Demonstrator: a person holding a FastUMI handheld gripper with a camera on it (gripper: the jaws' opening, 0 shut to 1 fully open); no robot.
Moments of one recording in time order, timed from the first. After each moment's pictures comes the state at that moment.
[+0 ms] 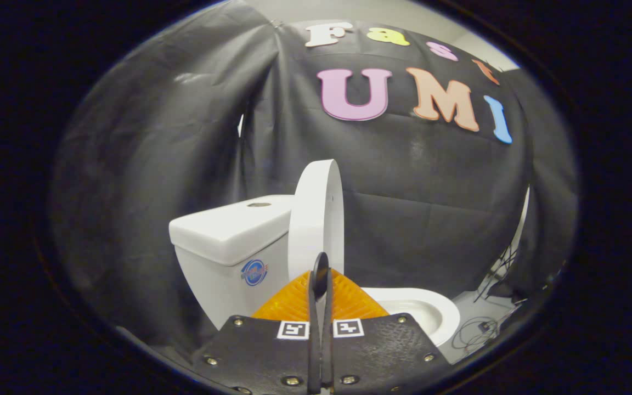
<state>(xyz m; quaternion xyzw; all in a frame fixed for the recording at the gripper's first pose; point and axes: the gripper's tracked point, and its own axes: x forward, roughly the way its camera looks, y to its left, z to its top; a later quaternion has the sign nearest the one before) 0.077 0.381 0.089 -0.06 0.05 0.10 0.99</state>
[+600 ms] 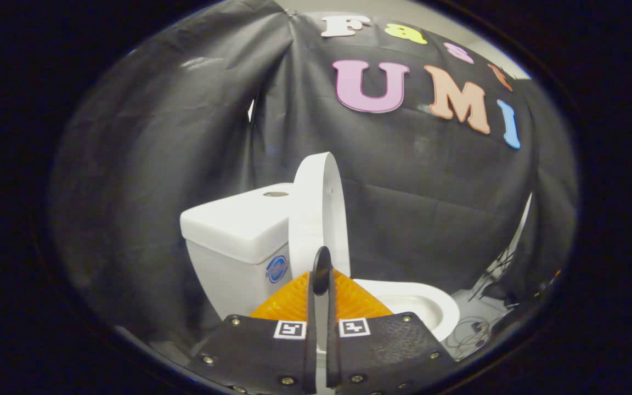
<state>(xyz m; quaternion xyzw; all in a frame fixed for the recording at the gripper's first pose) 0.071 0.406 0.076 -0.05 0.09 0.11 0.99</state>
